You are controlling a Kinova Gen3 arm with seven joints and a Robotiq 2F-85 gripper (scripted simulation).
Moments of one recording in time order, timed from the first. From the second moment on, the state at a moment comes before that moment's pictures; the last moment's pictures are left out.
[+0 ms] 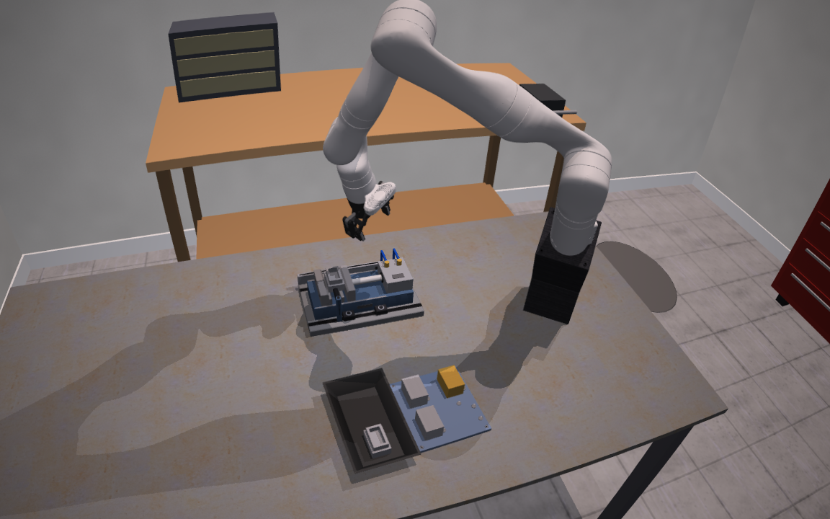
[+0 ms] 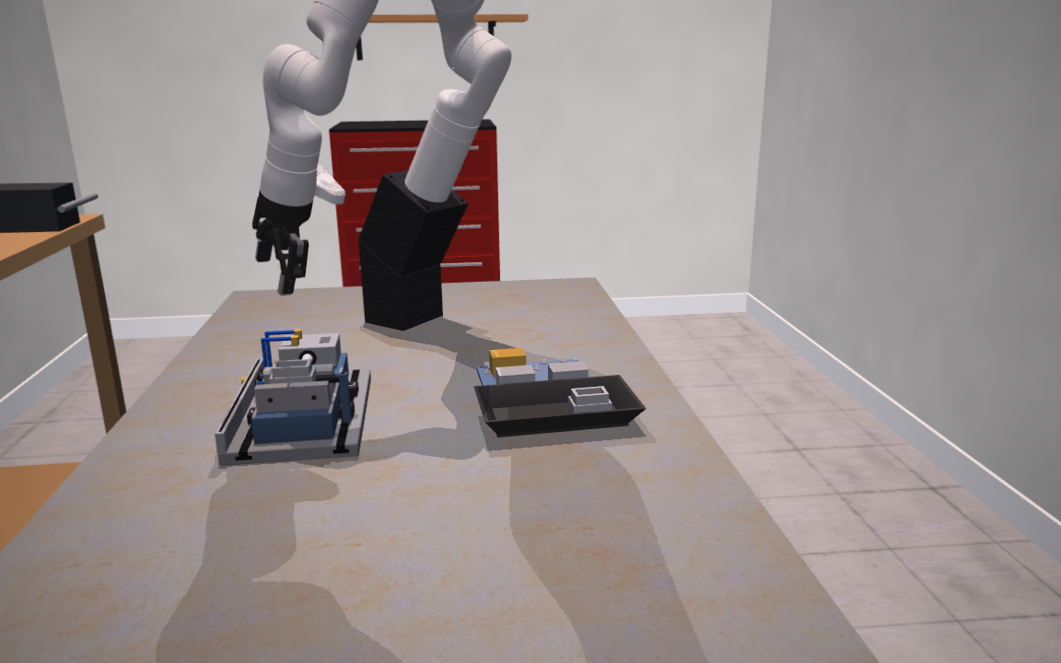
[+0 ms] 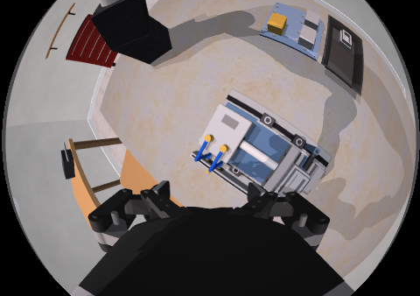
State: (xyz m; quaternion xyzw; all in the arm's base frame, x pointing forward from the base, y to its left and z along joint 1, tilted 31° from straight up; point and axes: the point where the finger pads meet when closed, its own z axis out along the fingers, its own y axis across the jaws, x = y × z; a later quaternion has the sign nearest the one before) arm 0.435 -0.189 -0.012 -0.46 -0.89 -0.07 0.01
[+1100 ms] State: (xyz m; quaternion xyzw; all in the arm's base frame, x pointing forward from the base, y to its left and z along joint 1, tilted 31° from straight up) arm 0.465 -0.177 -0.003 -0.52 -0.85 -0.12 0.01
